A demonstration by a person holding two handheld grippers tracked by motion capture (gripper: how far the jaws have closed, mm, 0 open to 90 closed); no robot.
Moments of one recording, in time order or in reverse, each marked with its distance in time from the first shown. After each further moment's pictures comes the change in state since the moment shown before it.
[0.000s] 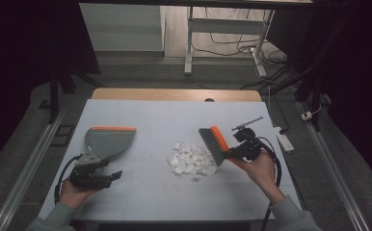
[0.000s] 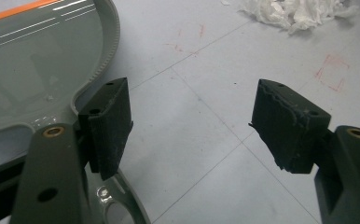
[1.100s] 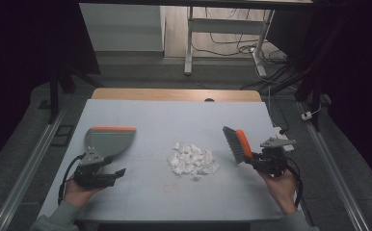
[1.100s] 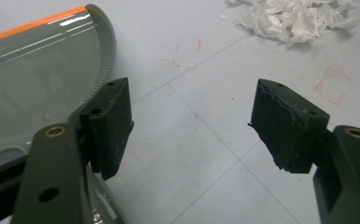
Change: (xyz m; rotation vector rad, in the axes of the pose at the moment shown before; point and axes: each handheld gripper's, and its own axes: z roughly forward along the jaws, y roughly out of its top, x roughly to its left) left arm -0.007 0.006 0.005 -0.039 0.022 0.018; right arm -0.038 -0.080 -0.017 -0.278 -0.146 -0.101
